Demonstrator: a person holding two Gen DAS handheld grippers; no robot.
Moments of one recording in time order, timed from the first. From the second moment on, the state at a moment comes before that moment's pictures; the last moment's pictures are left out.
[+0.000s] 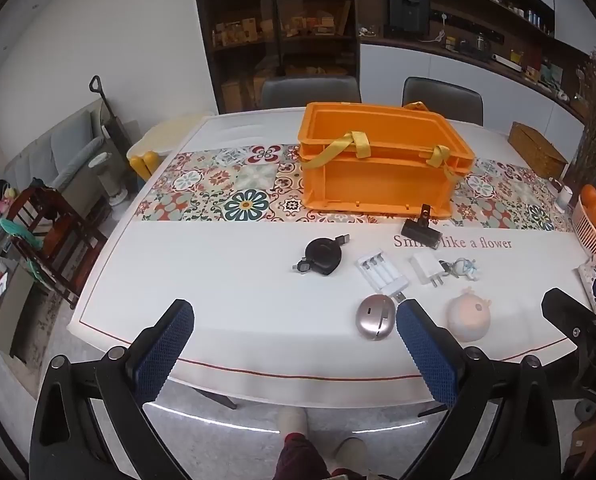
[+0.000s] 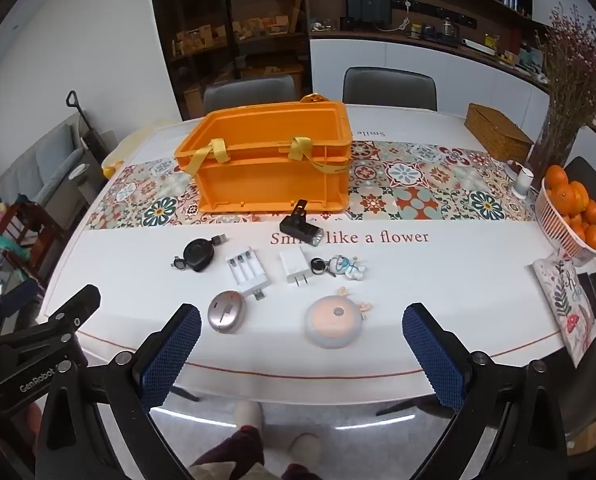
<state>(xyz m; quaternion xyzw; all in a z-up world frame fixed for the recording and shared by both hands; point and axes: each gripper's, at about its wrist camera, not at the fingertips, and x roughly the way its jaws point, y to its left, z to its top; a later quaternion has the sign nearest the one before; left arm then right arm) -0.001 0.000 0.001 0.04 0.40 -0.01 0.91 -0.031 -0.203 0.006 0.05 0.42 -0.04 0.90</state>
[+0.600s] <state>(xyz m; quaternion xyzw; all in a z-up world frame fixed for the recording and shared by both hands) 0.001 -0.009 0.005 0.04 0.40 -0.03 0.91 -0.028 -0.208 0.004 0.05 0.42 -0.04 0.90</state>
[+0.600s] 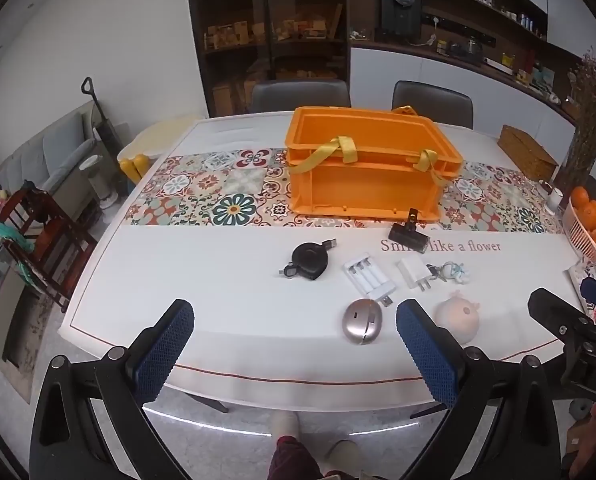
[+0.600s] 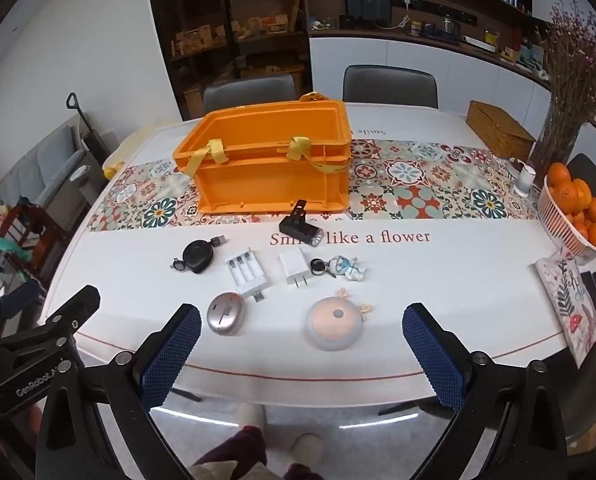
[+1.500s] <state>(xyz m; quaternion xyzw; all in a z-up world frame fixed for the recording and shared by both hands) 0.002 -0.014 0.003 0.03 0.41 -0.03 0.91 -0.028 -0.215 0.006 0.06 0.43 -0.03 0.90</state>
